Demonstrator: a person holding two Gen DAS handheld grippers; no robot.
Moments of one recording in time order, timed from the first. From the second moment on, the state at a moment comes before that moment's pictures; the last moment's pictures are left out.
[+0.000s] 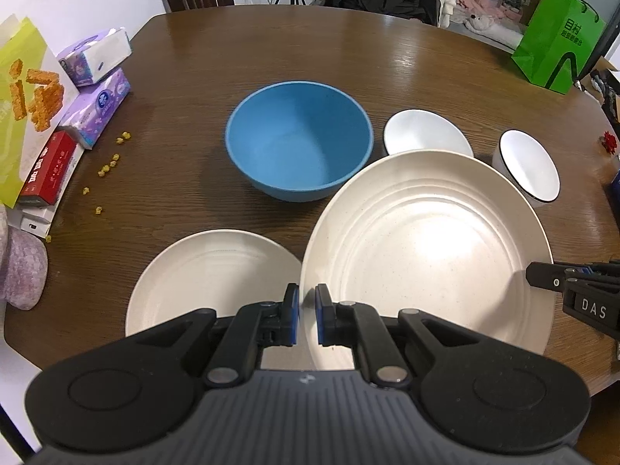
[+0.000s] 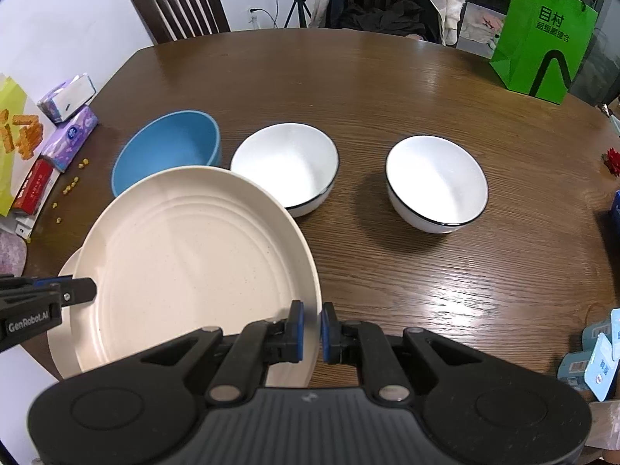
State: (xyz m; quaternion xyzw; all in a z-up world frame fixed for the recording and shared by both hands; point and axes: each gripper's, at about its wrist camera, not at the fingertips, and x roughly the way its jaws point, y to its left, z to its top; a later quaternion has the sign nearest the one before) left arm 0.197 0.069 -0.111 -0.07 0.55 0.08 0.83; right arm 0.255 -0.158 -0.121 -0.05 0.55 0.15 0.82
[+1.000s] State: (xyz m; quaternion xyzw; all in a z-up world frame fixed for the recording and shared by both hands) left arm 0.179 0.164 -0.127 -0.09 0.57 0.10 0.81; right arm 0.238 -0.061 -0.145 -0.07 0.58 0.17 0.79
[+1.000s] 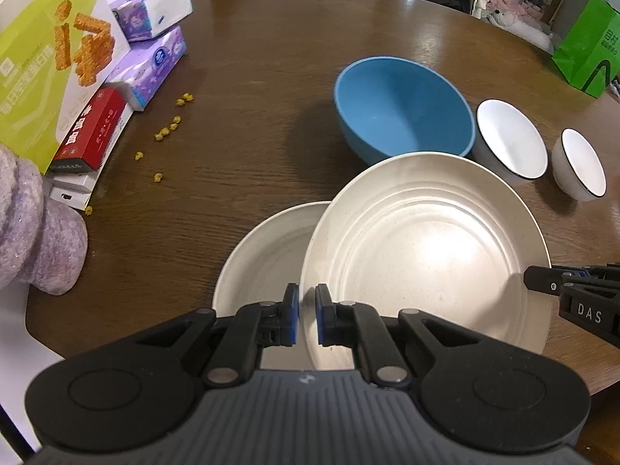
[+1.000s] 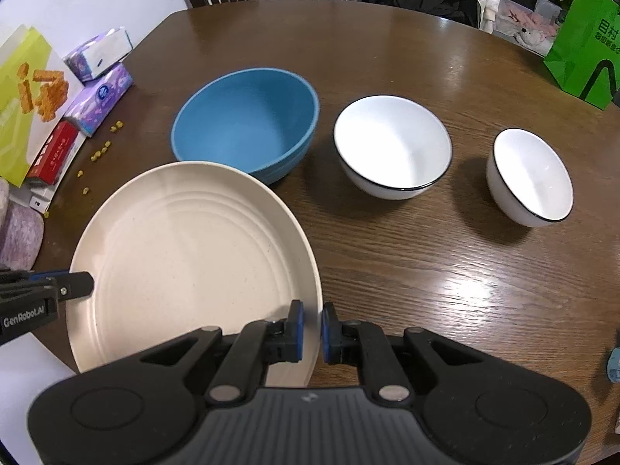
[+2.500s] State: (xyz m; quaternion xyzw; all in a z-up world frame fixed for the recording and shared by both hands) left arm 0.163 0.215 -0.175 -0.09 0.59 0.13 0.79; right arm 0.229 0.017 -0.199 -0.11 0.60 0.19 0.77
